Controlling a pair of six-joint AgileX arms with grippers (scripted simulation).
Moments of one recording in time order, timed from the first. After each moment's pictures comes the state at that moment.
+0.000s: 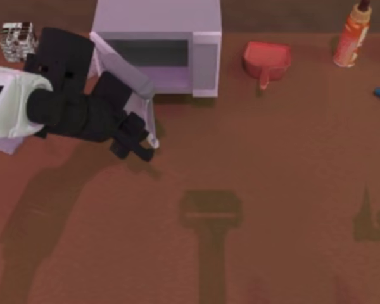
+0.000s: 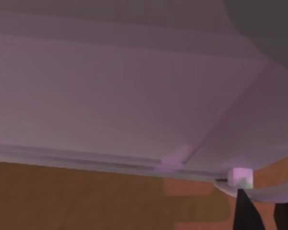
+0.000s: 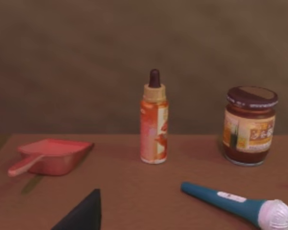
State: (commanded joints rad) left arm -0.34 1.78 1.02 -0.17 0.34 0.36; right arm 0.00 0.00 0.00 0.00 0.00 0.00
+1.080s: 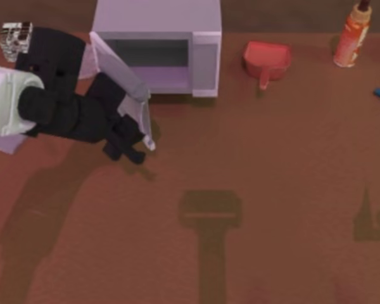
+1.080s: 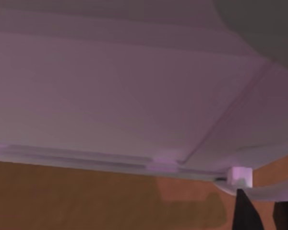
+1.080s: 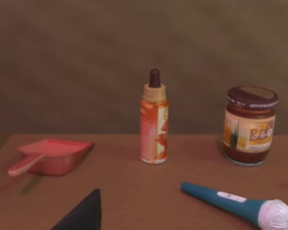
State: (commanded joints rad) left arm -0.30 1.78 1.03 -0.20 0.38 0.44; right arm 0.00 0.00 0.00 0.00 0.00 0.00
